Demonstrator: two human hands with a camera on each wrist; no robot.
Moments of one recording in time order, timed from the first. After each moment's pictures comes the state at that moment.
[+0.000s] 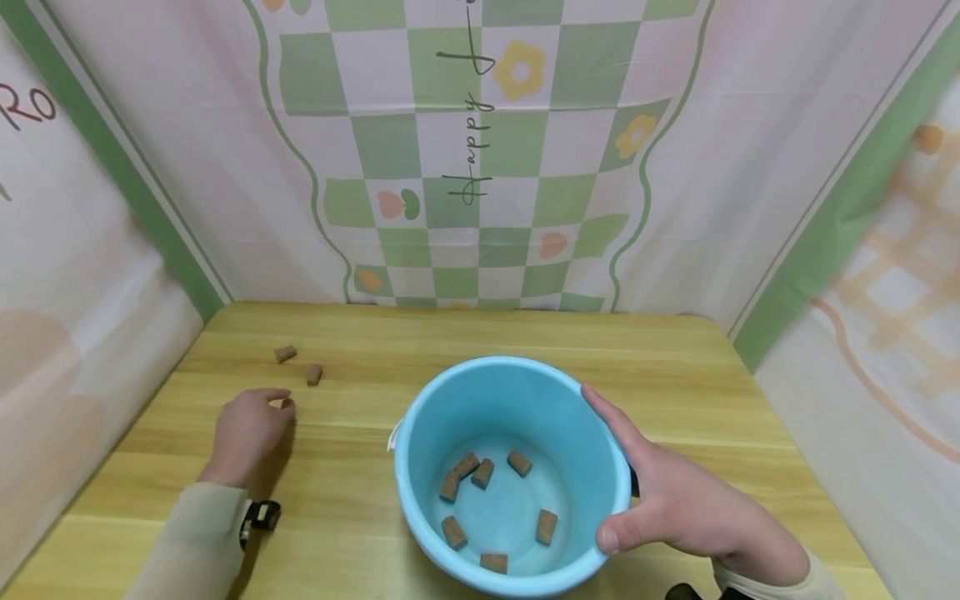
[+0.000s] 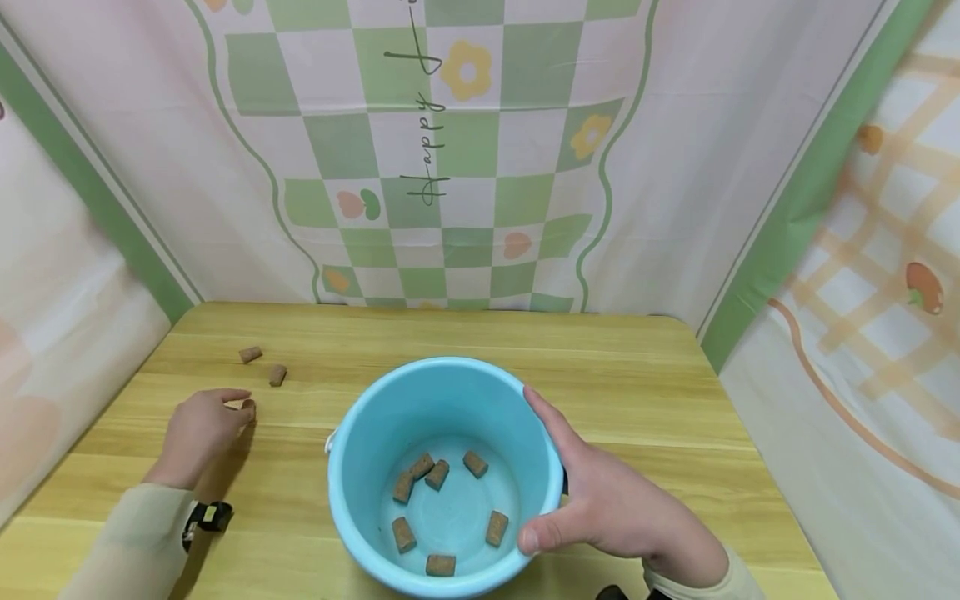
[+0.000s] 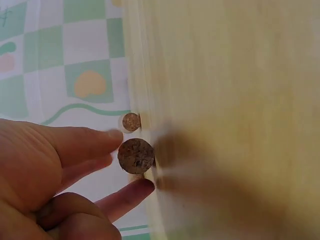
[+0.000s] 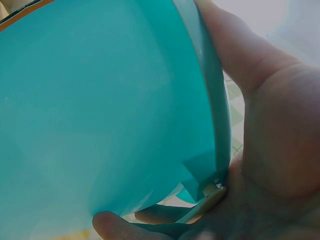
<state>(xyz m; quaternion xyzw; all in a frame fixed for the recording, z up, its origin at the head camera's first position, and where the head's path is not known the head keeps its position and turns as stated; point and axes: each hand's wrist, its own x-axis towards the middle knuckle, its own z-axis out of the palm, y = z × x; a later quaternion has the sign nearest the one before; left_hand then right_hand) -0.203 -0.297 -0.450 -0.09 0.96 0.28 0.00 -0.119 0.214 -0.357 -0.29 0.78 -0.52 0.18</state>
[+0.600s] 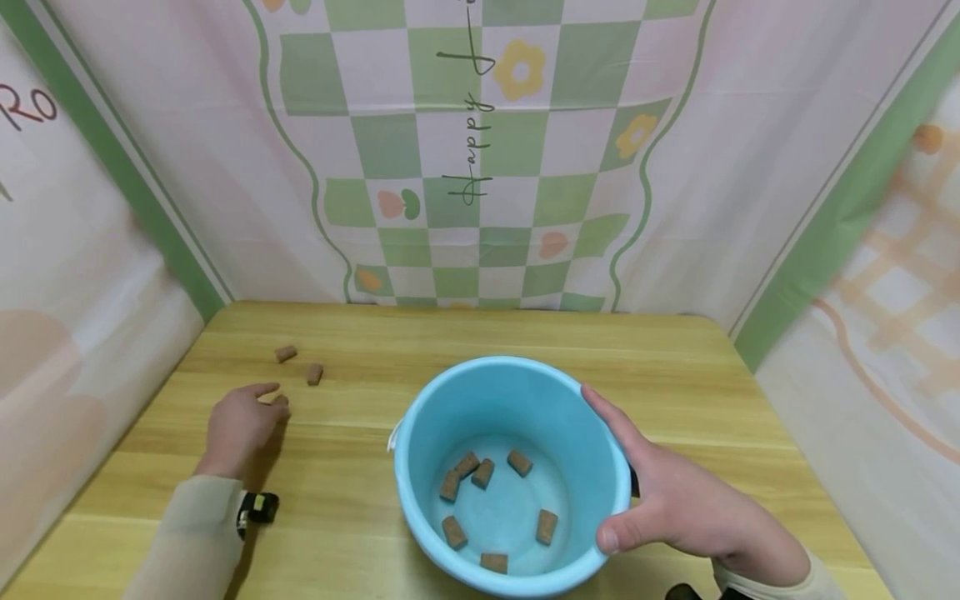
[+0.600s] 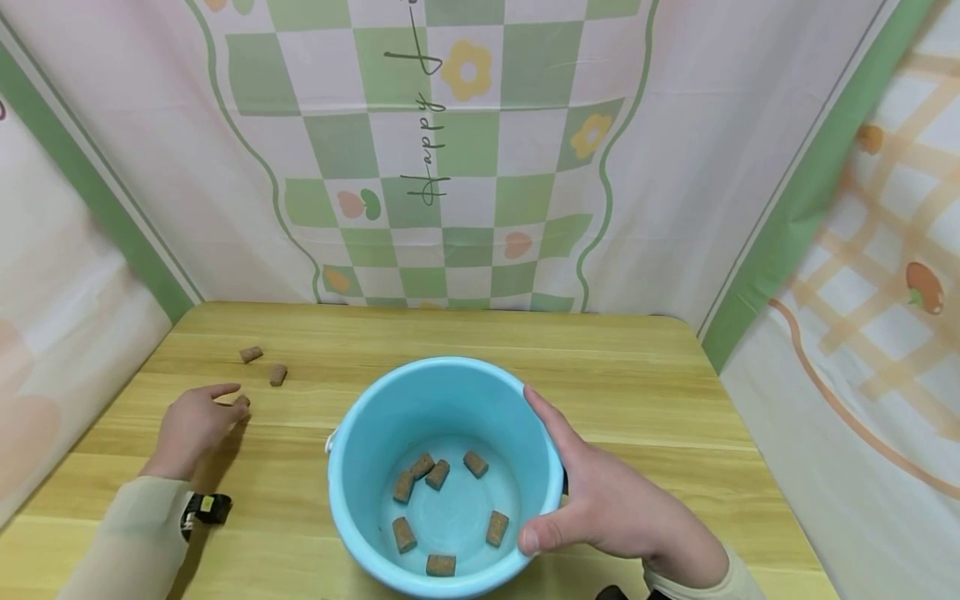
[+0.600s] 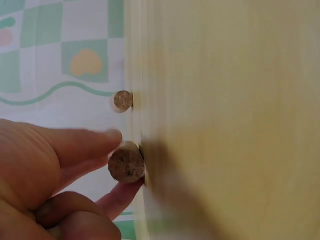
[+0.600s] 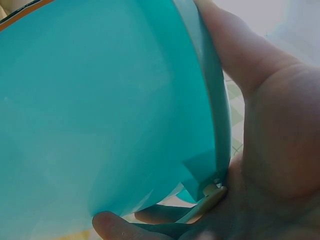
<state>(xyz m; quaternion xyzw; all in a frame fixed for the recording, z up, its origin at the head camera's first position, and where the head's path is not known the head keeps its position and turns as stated) -0.210 -0.314 -0.456 -0.11 0.95 0.29 0.01 -0.120 0.215 -0.359 -0.29 0.78 -0.52 0.18</state>
